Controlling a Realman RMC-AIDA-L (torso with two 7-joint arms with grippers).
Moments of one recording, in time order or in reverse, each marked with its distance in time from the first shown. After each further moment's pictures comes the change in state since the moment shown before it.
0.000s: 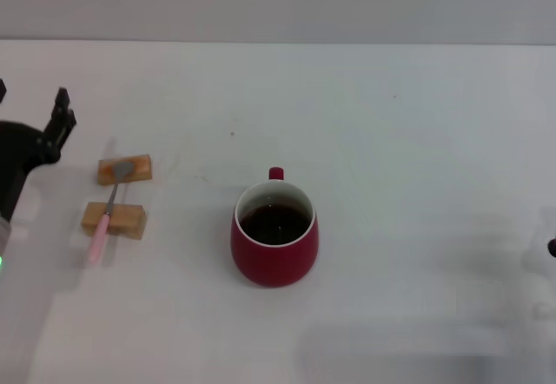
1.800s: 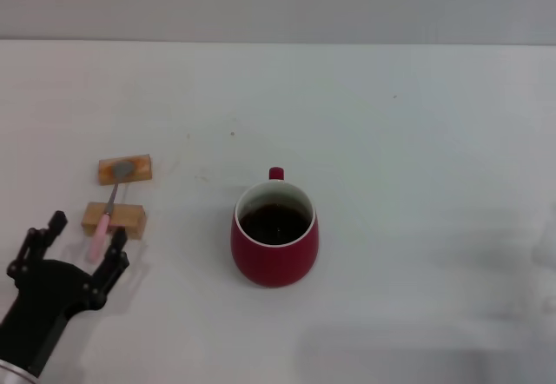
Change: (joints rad) left arm 0.285 0.000 0.367 0.060 0.000 0.131 -0.056; right arm 0.012 -0.004 0.013 -0.049 0.000 -0.001 0.003
